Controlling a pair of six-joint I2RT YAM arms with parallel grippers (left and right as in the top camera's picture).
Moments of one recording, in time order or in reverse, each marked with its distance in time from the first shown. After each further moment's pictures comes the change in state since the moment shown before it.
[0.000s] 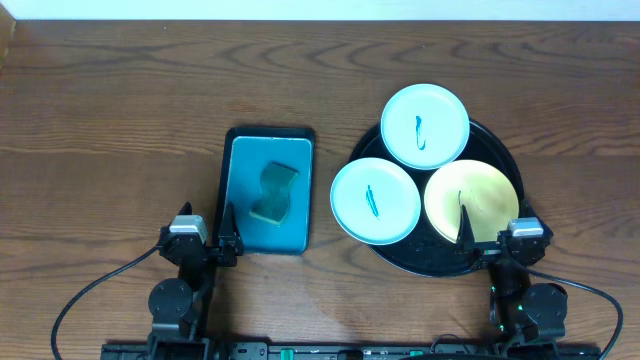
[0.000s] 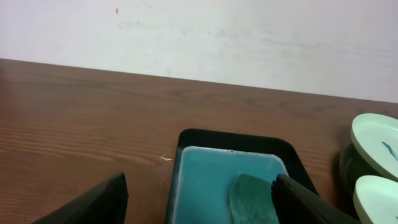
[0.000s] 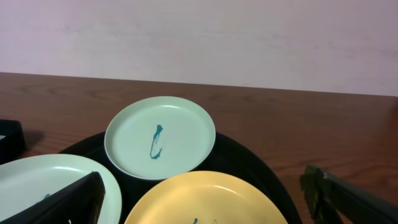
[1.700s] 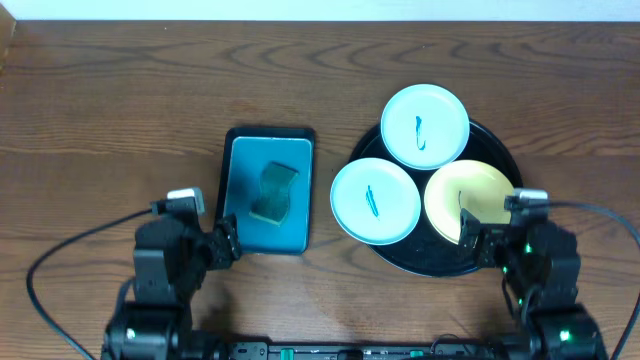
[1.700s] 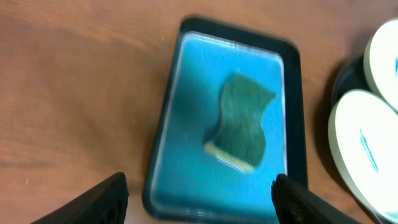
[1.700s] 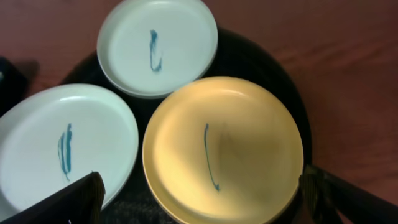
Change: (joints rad) left arm 0.000 0.581 0.595 -0.661 0.061 -0.114; right arm 0.000 0.557 0.490 -0.519 -0.004 0.191
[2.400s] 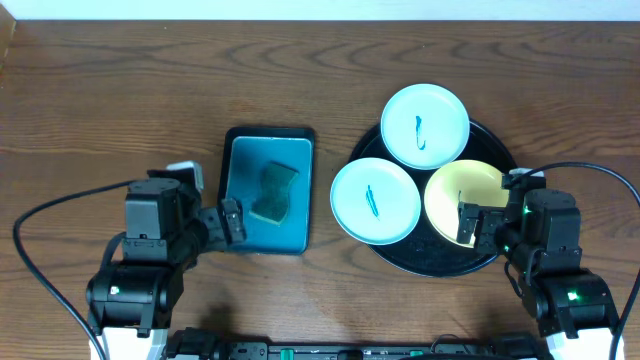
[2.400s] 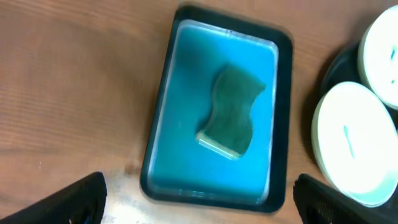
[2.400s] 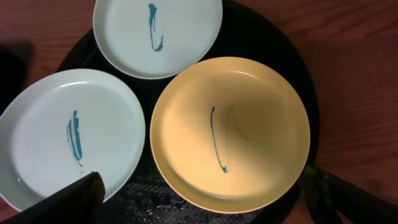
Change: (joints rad) left arm 0.000 0.223 0.256 -0.138 0.022 -0.003; right arm 0.000 0.203 0.175 -0.126 -0.027 0.031
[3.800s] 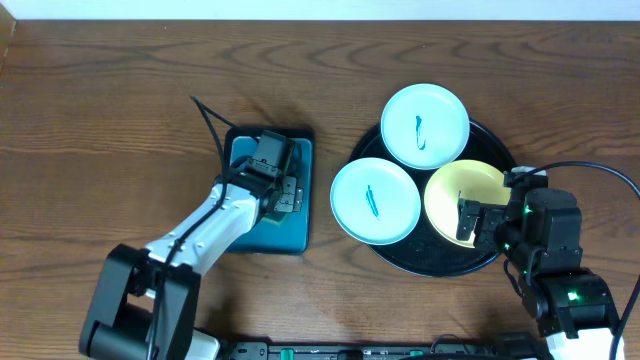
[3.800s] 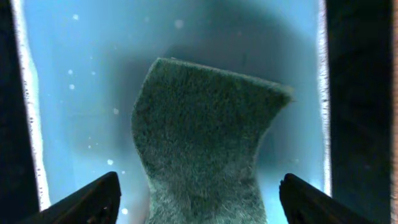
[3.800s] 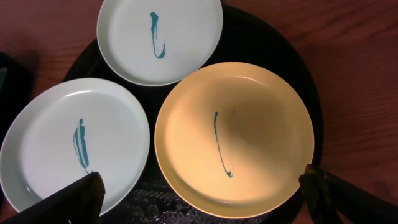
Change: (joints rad) left arm -0.320 0.805 0.003 0.450 -0.208 0.034; right arm 0.000 0.000 0.001 0.019 -0.003 0.032
